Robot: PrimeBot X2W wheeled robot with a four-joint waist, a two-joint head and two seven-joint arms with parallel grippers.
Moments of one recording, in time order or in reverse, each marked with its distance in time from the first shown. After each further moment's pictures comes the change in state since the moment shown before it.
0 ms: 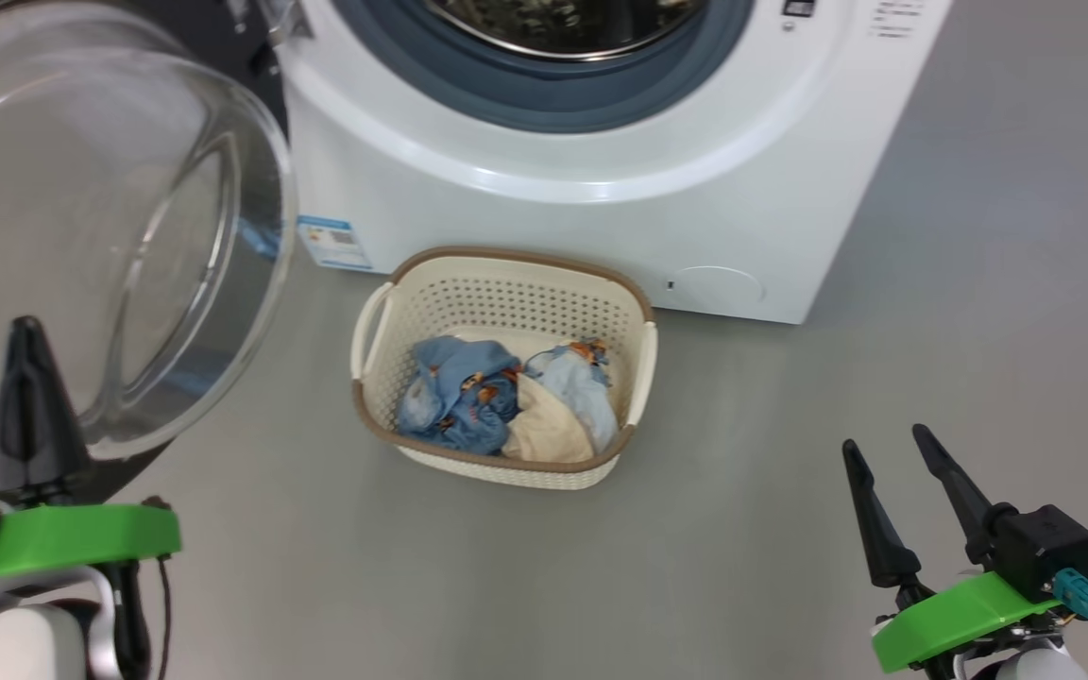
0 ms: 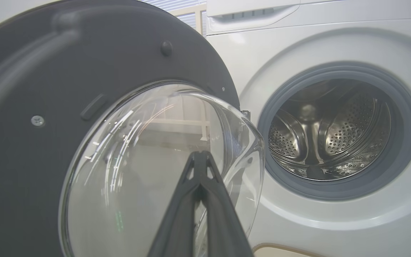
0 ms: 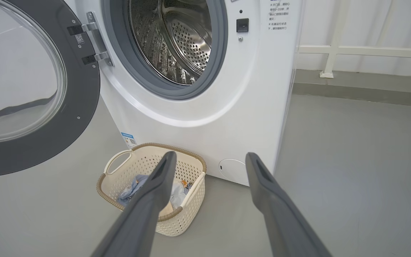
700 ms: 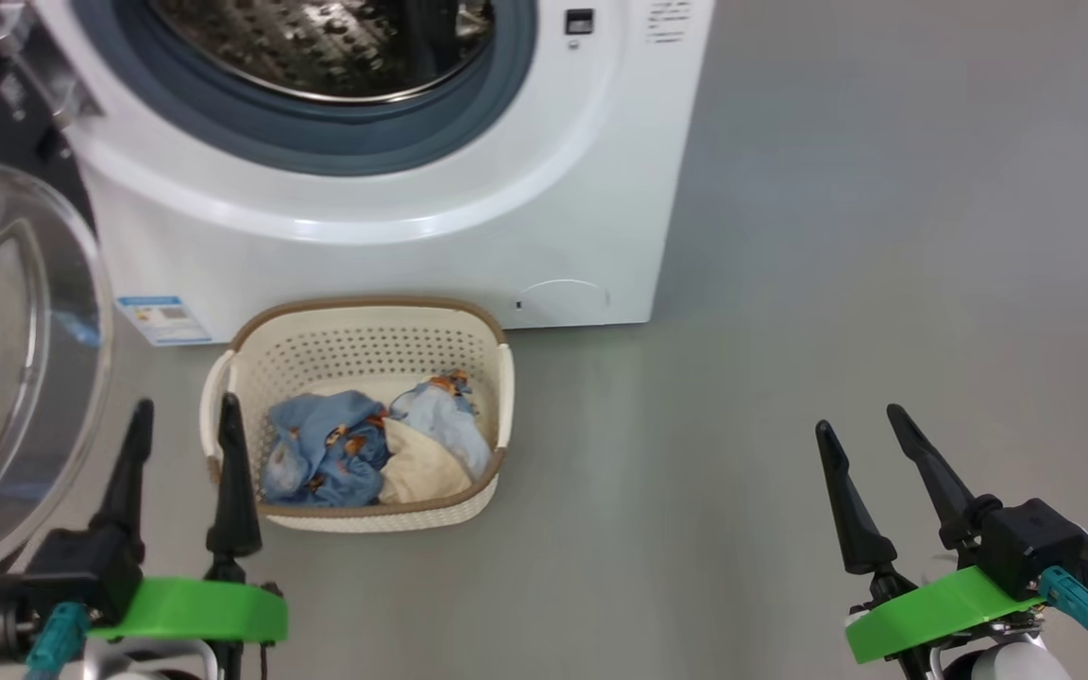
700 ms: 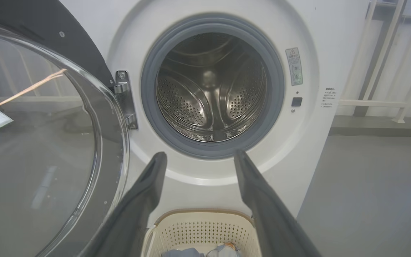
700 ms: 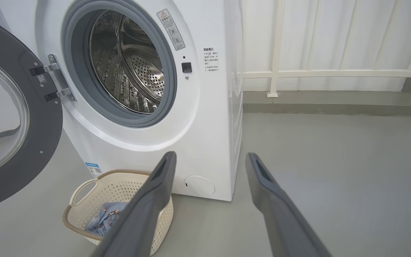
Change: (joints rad) left arm 0.124 -0.022 -0.163 -0.027 0.014 -0.030 0.016; right arm 0.001 0.055 0.021 -0.071 -0.002 0.000 0.000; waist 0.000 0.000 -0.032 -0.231
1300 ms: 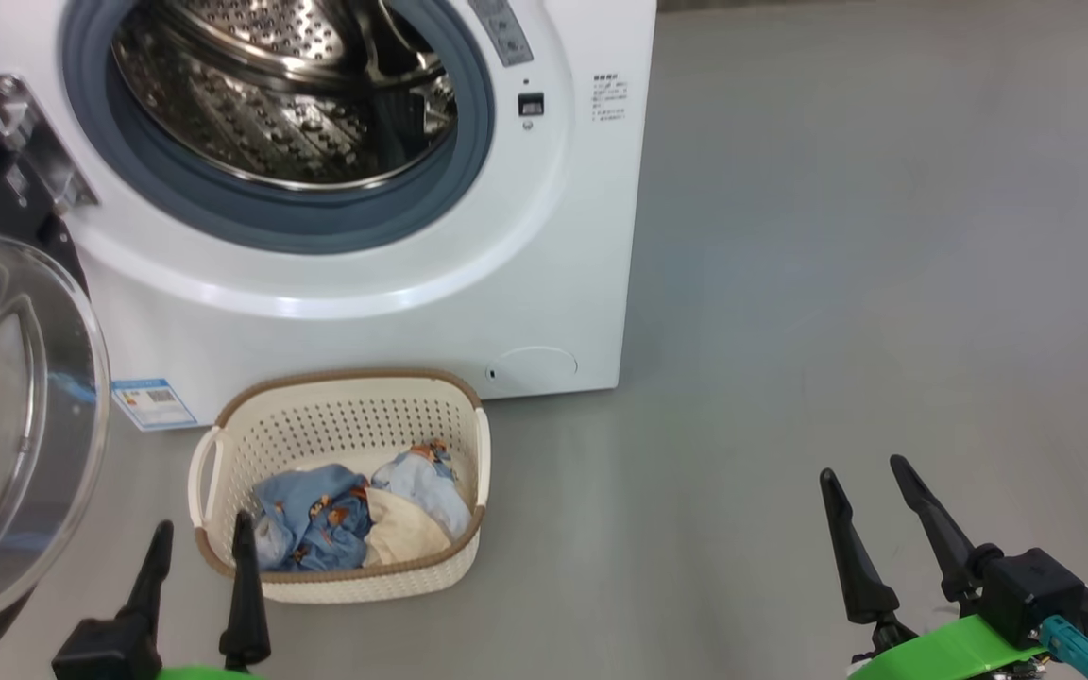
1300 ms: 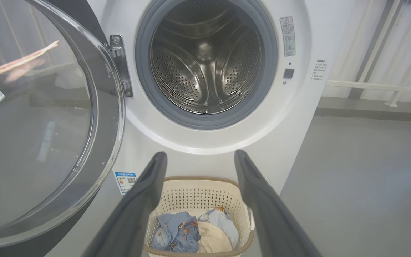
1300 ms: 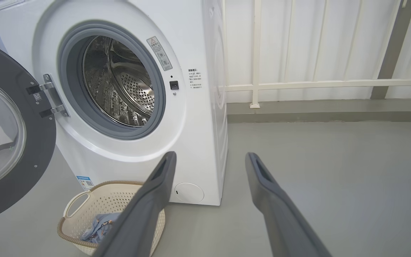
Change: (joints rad) left arm 0.152 0.001 -0.012 0.043 -0.033 0.030 0.029; right arm 0.088 0.023 -0.013 -0.029 0.000 0.000 0.000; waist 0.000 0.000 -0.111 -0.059
